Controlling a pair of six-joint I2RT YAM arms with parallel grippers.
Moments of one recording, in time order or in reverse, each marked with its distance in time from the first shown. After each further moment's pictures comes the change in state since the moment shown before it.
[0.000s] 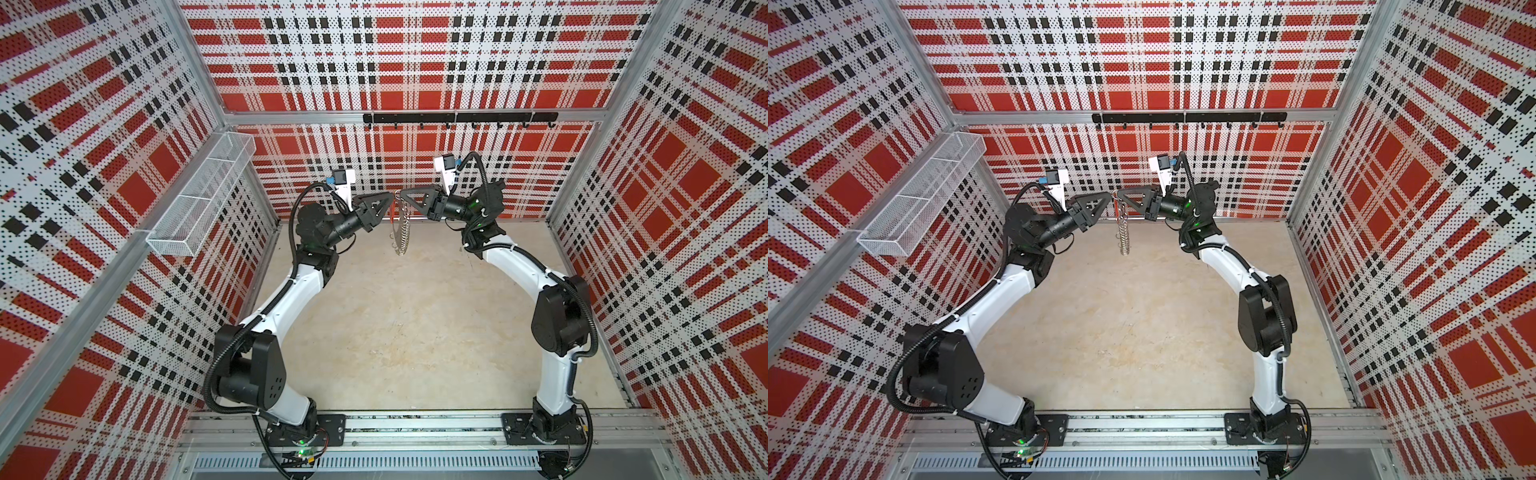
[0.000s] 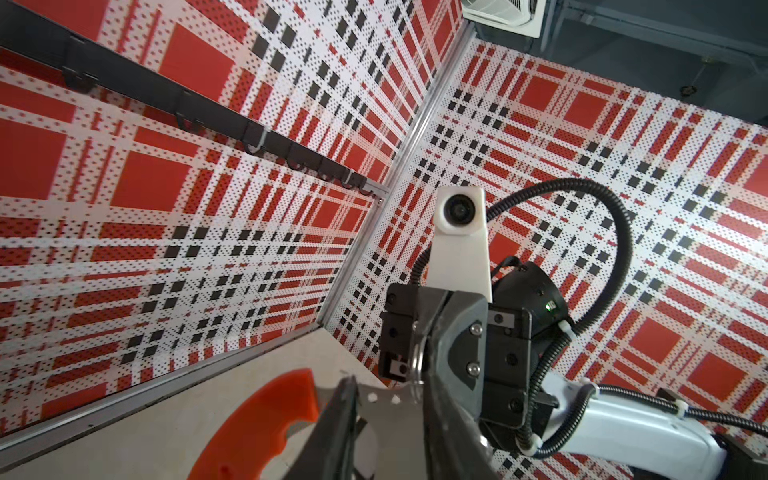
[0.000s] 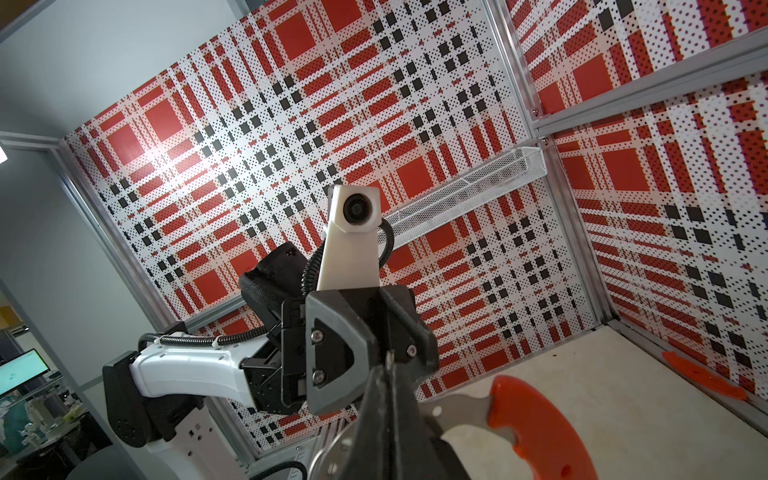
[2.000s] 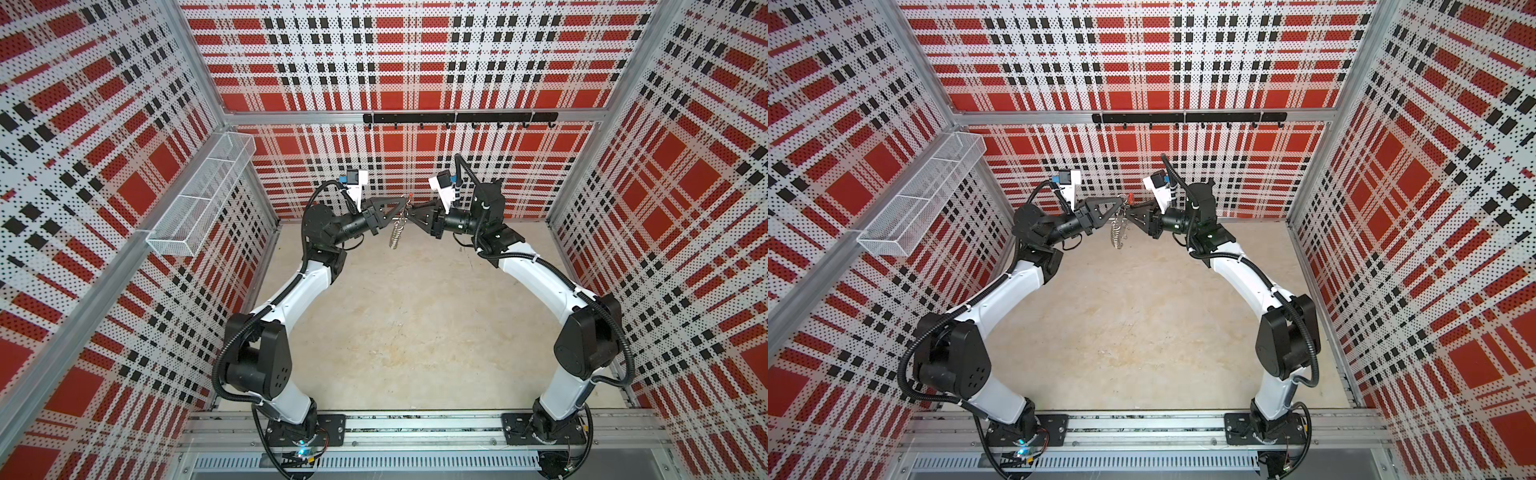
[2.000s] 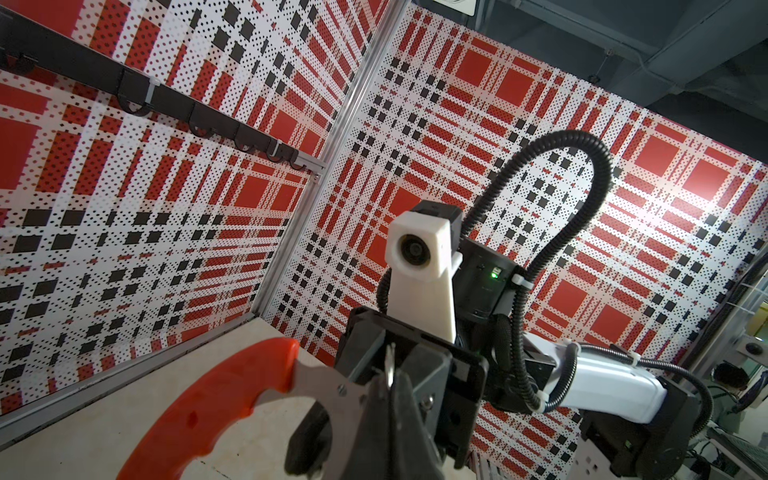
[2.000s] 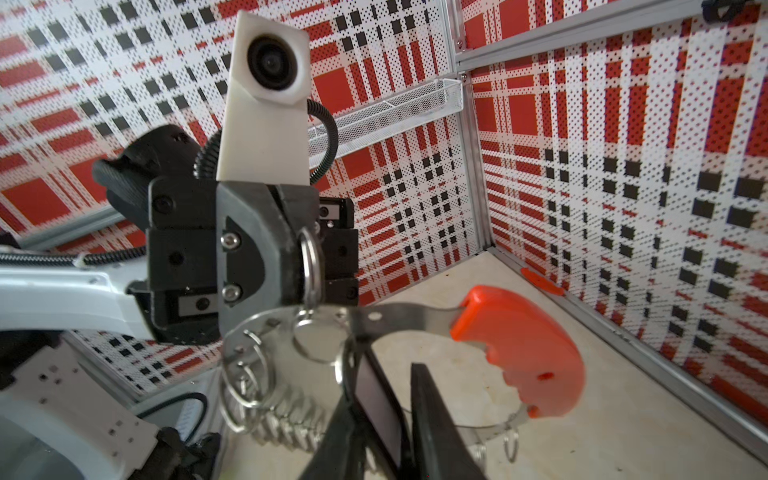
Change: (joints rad) left arm -0.025 0.063 0.025 0.148 0.145 -0.148; right arm 0.021 -0.211 -0.132 -0.618 0.158 -0.655
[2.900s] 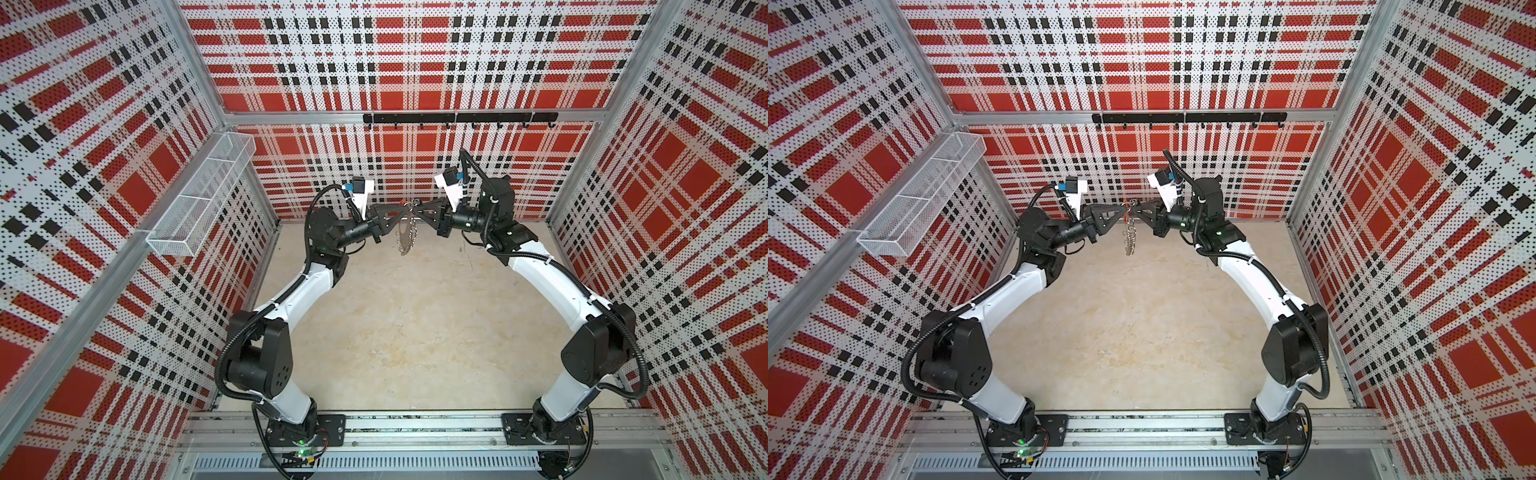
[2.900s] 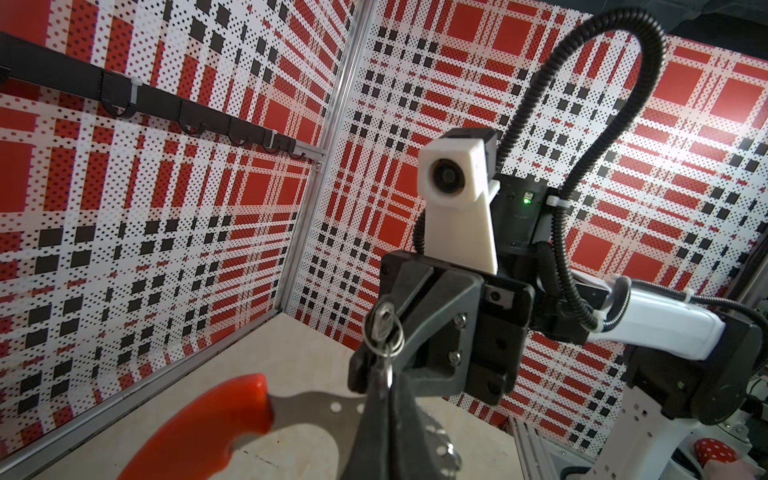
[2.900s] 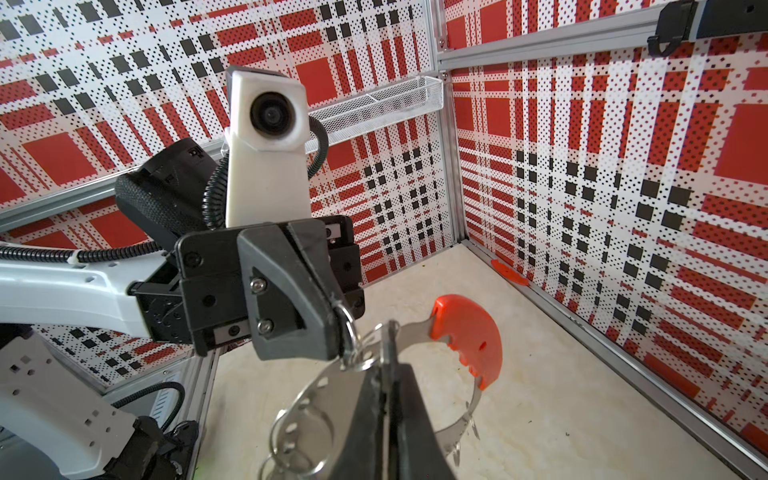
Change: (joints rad) left arm 0.000 0.005 -0.044 -0.001 0.043 0.203; right arm -0.031 -0.057 0.035 -0.167 0.046 -0.109
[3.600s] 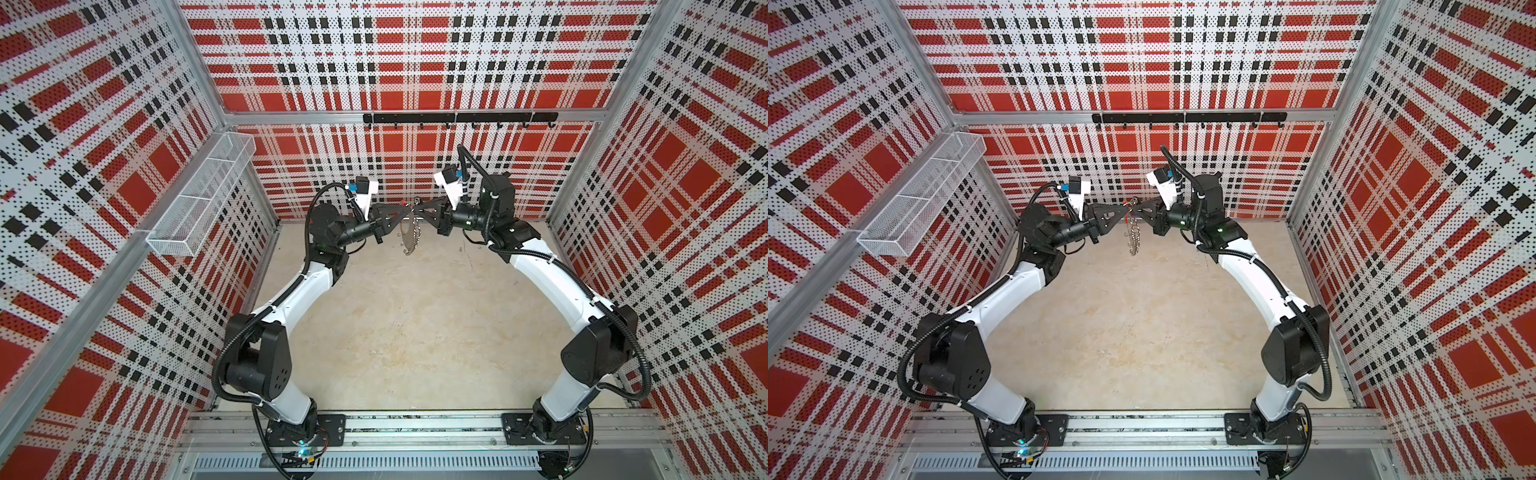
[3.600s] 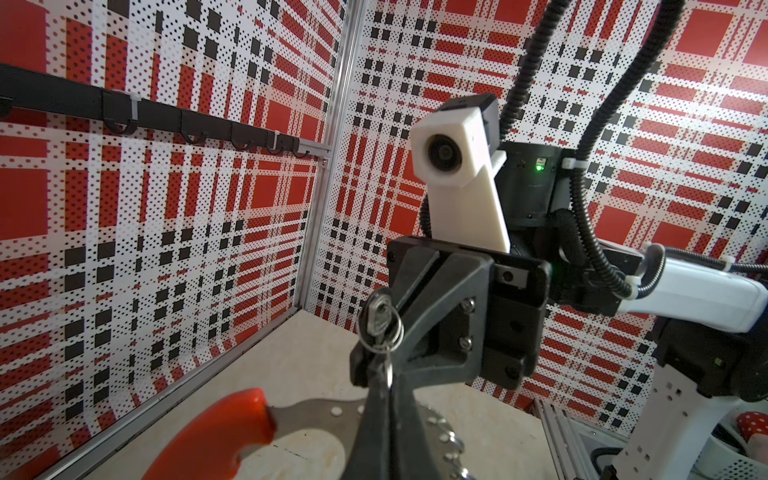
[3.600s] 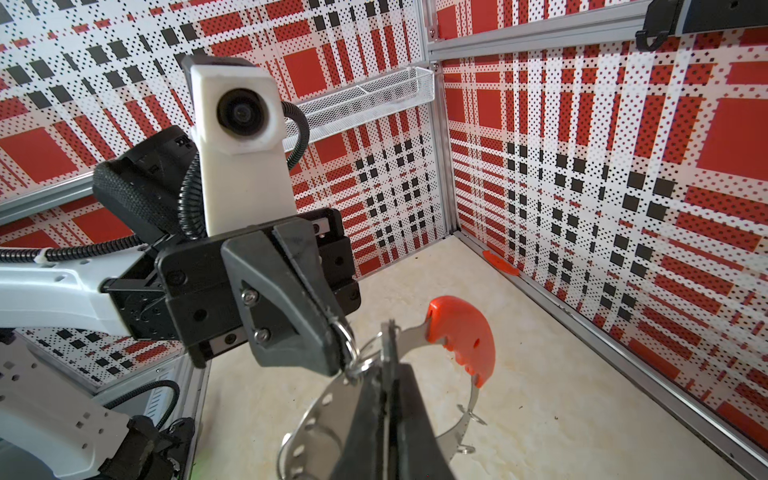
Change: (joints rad) left arm -0.021 -0.010 0.034 -0.119 -0.001 0.137; right arm 0.010 0.001 0.063 -0.101 0.030 -0.038
